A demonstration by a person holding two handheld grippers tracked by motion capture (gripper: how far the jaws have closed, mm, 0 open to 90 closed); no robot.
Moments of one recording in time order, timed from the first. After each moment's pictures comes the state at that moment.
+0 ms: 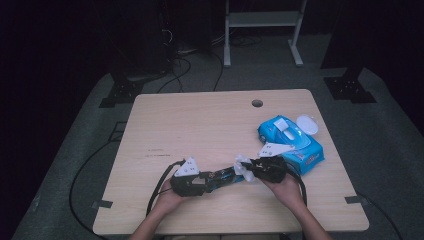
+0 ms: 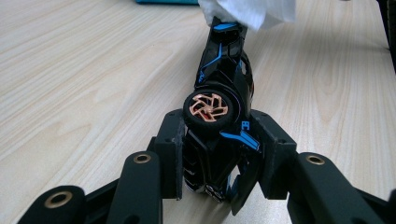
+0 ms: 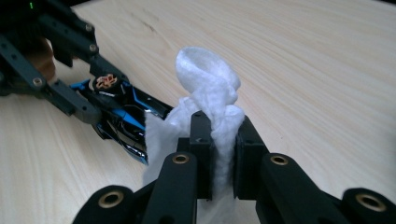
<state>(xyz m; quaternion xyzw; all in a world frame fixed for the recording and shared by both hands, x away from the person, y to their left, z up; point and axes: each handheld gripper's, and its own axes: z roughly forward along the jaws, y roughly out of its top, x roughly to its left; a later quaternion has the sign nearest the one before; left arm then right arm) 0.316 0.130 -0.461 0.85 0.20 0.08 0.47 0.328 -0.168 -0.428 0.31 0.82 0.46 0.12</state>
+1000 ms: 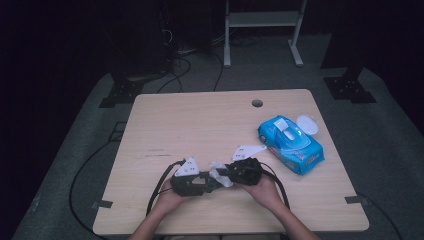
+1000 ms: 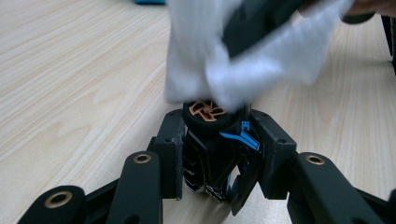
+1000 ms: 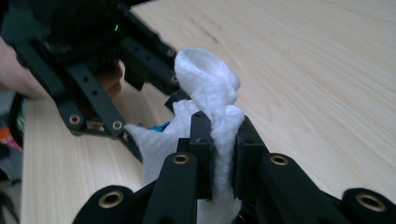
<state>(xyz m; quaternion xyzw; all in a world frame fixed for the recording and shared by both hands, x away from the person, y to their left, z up) 0.316 0.130 -0.461 0.85 0.20 0.08 0.48 0.323 -0.097 -0.423 0.24 0.85 0.46 0.08</state>
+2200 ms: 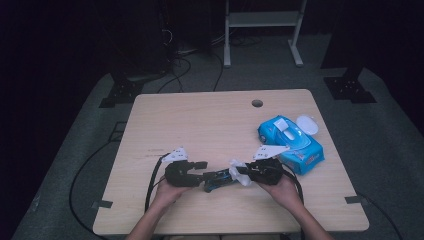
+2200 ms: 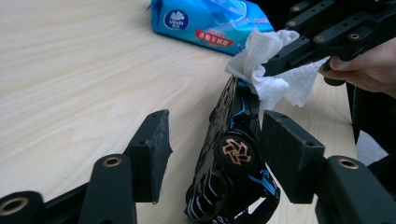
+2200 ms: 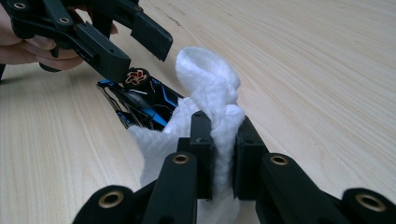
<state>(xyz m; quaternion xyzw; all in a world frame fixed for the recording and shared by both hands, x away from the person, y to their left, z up) 0.336 0.147 -0.451 0.79 0.29 0.00 0.54 0.323 -0.155 -0.427 0.29 0.84 0.46 0.10</state>
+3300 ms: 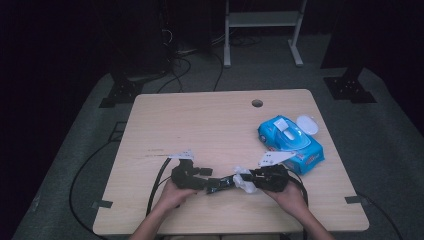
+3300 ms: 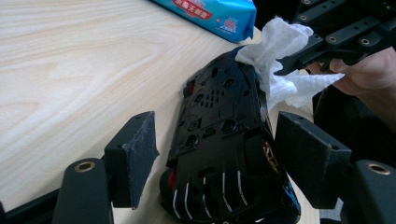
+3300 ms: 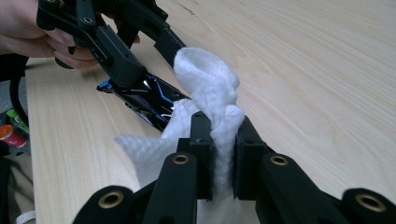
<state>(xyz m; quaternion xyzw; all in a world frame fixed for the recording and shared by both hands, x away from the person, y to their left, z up) 0.338 0.134 -0.464 0.79 0.31 -0.10 0.52 0.305 -0.167 -0.429 0.28 0.84 0.46 0.08</state>
